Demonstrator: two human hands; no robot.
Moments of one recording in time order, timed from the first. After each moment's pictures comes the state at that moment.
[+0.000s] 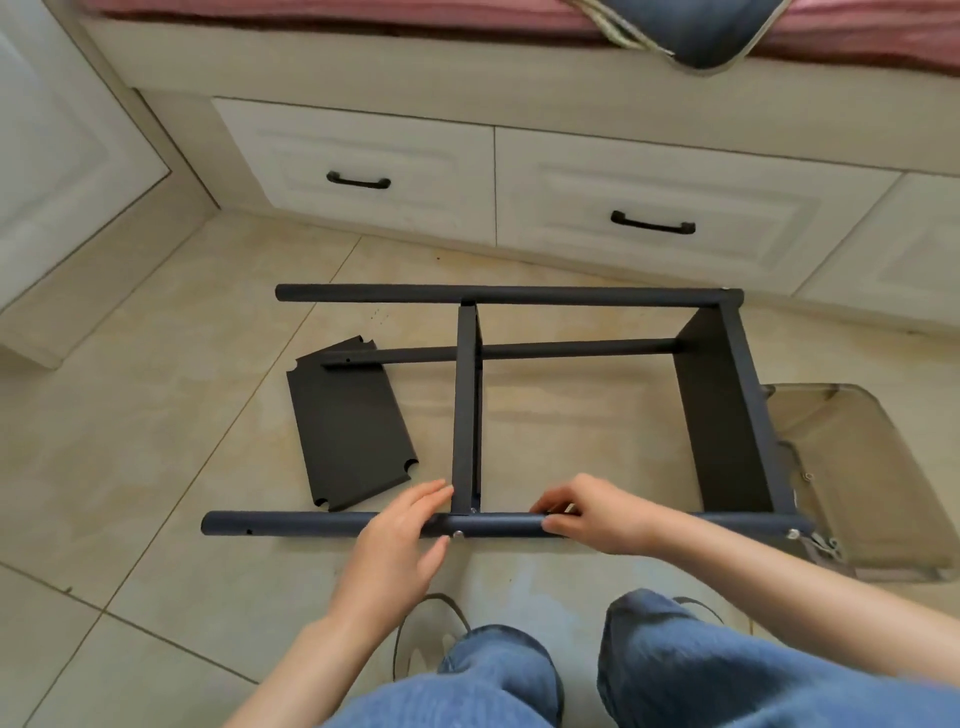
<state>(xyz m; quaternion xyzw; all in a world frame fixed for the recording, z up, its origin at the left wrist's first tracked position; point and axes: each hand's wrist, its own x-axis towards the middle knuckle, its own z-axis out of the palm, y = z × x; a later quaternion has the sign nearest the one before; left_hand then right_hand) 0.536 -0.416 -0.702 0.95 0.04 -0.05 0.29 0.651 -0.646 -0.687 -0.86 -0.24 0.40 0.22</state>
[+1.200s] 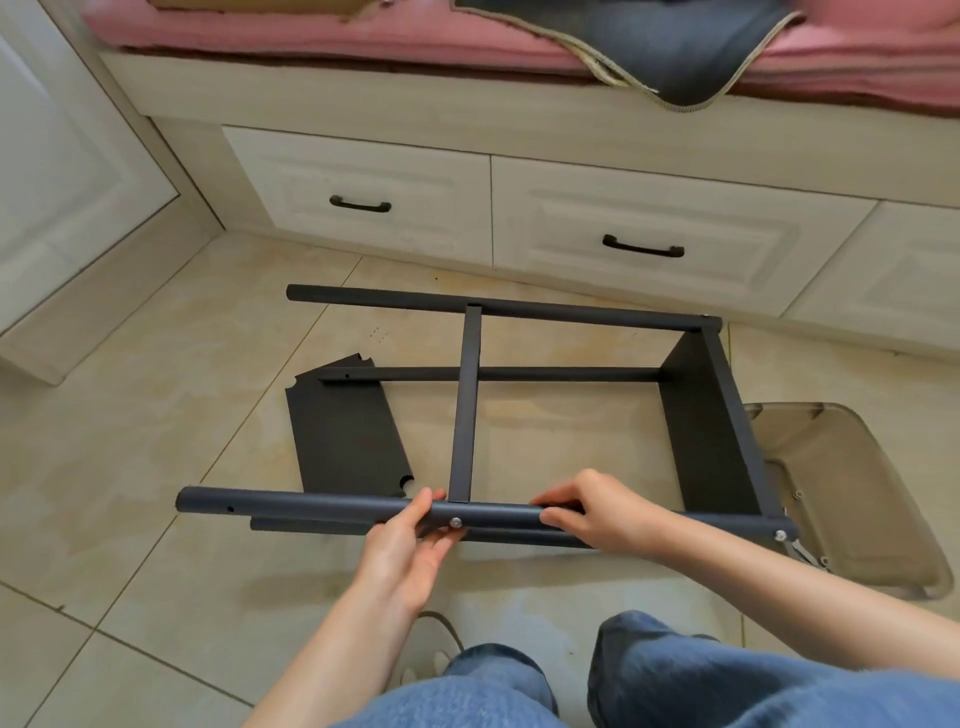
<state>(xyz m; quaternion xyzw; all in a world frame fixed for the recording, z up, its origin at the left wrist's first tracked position) 0.573 -0.448 -0.680 0.30 0.50 -0.02 0.82 0.663 -0.657 -0.687 -0.87 -0.26 0.33 0.27</state>
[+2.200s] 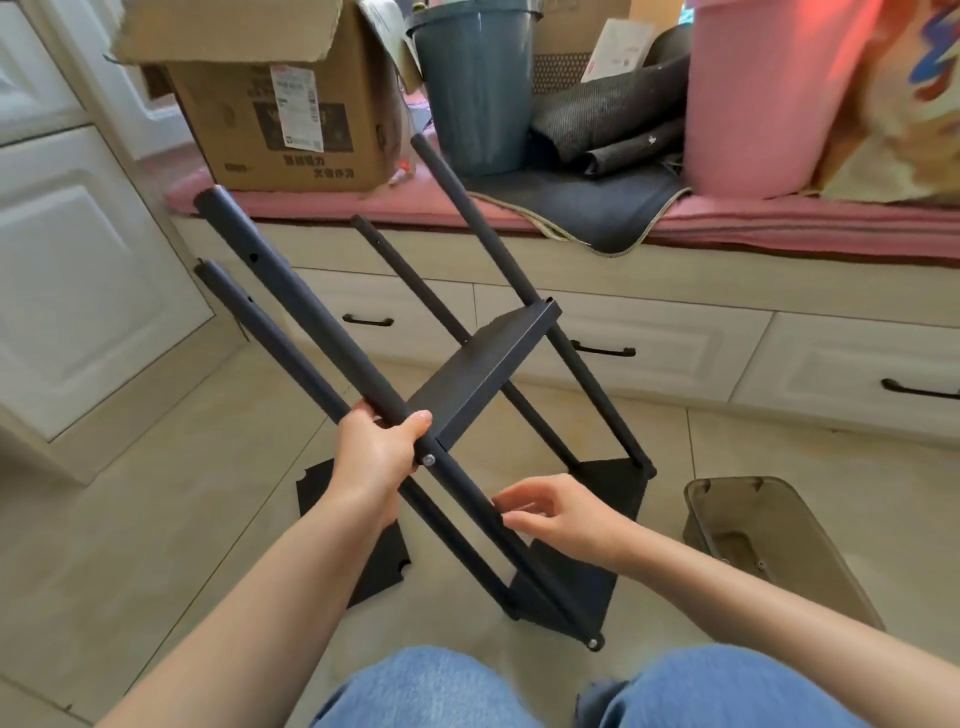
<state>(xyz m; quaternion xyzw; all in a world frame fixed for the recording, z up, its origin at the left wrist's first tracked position) 0.634 -0.441 -0.509 0.68 0.28 0.11 0.67 0.665 -0.651 -0.591 -0.82 -0.24 0.25 0.46</state>
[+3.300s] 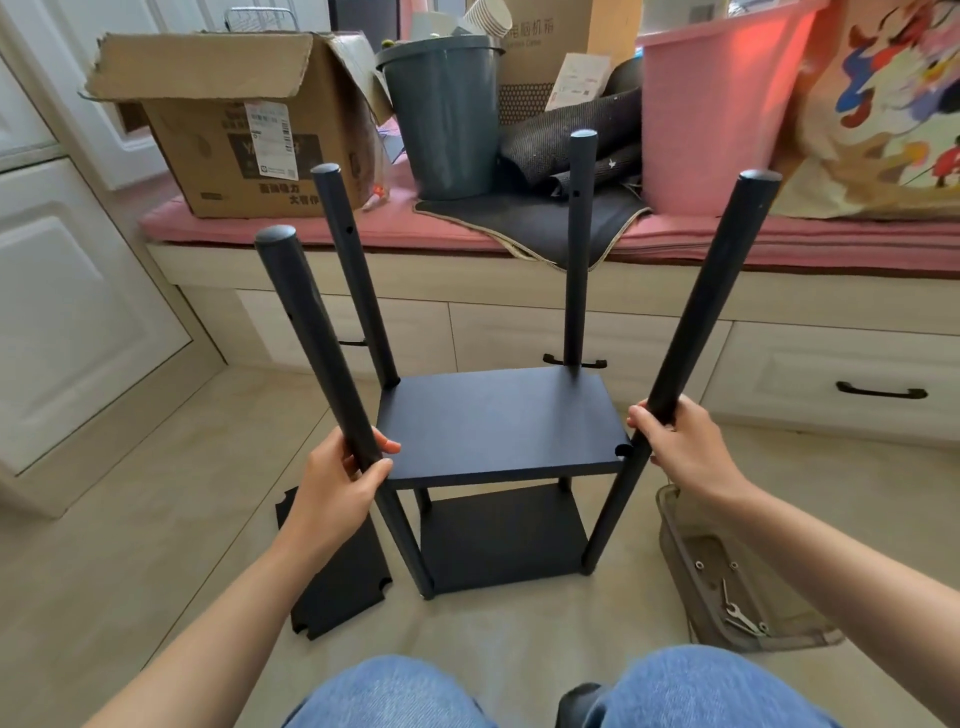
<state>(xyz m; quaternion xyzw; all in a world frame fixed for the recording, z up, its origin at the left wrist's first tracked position) 0.615 -0.421 -0.532 0.86 0.08 0.15 0.48 0.702 -0.756 -0.536 -0.85 0.02 -0.06 0.53</state>
